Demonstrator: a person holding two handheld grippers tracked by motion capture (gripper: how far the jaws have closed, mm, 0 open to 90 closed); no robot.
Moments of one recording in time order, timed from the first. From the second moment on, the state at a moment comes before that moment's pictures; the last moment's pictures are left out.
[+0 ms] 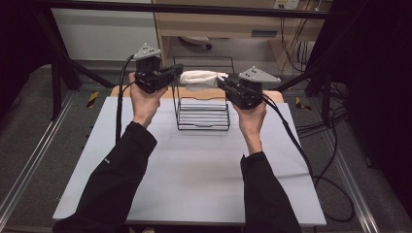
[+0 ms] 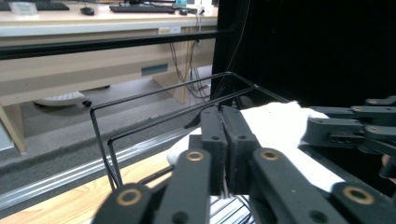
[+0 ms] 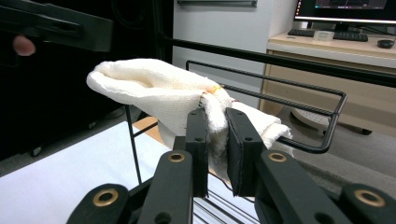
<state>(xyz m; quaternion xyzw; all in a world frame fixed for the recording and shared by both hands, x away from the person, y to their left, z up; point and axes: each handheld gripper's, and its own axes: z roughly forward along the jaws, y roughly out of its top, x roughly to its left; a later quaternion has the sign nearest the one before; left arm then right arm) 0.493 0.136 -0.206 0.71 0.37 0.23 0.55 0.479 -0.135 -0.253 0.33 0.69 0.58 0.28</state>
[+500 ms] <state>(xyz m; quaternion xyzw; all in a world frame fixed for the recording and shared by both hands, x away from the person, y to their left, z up) 0.496 0.128 -0.235 0.74 0.36 0.19 0.54 0.475 -0.136 -0.257 0.33 0.70 0.57 0.28</state>
